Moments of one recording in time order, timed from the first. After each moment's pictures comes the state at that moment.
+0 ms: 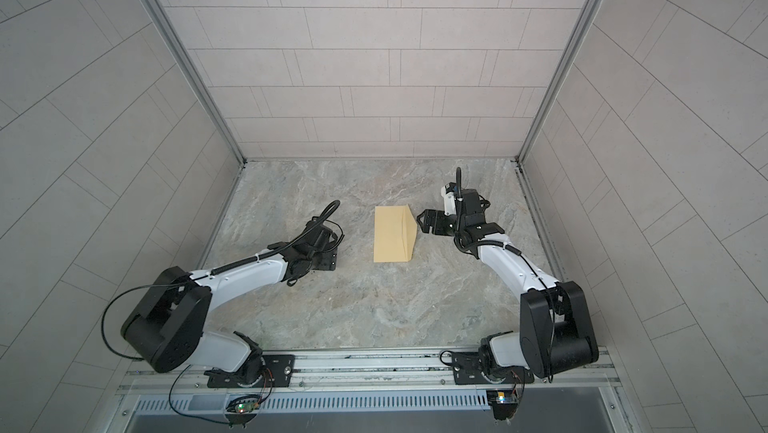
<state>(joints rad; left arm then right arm) -0.55 1.49 0.75 -0.35 -0.29 -0.42 0.17 1.36 0.86 -0.22 -0.30 0.34</state>
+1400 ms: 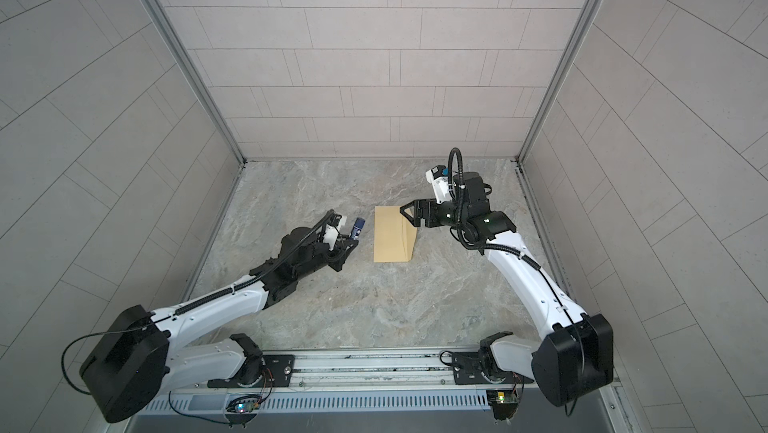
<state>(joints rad) -0.66 1.19 0.49 0.33 0.14 -0.11 0.30 1.22 1.13 -0.48 -0.50 0.28</state>
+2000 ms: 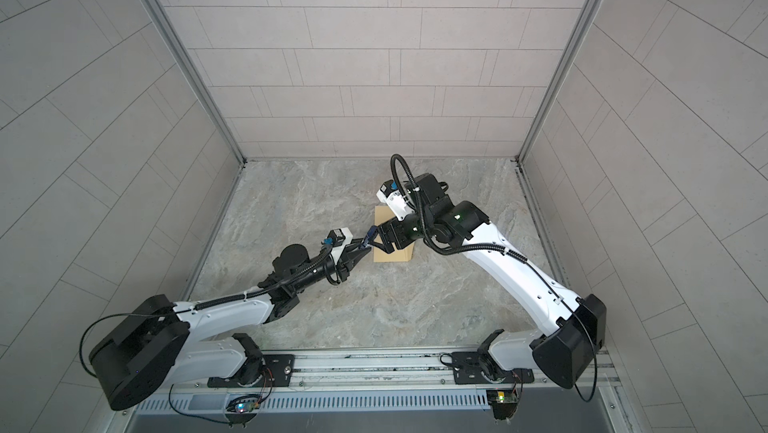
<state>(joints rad) -0.72 1.25 0.37 0.81 0.30 0.09 0.61 1.34 1.34 -0.80 -0.39 0.16</state>
